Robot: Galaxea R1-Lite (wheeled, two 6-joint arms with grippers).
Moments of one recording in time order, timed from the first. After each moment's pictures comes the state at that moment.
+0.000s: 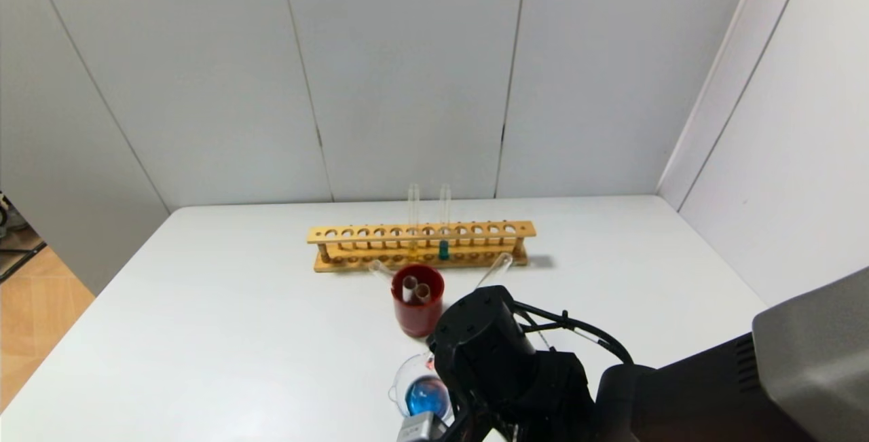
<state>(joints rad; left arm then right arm) 0.00 0.00 0.00 -0.01 0.00 -0.01 1.01 2.03 -0.88 -0.49 -0.48 -1.71</state>
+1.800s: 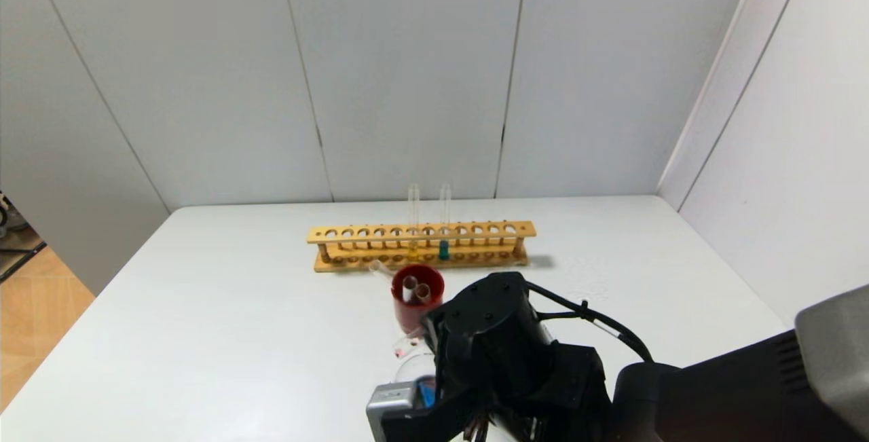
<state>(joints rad) 0.00 0.00 0.00 -0.01 0.00 -0.01 1.01 1.99 -0.87 -0.57 -0.33 -1.29</state>
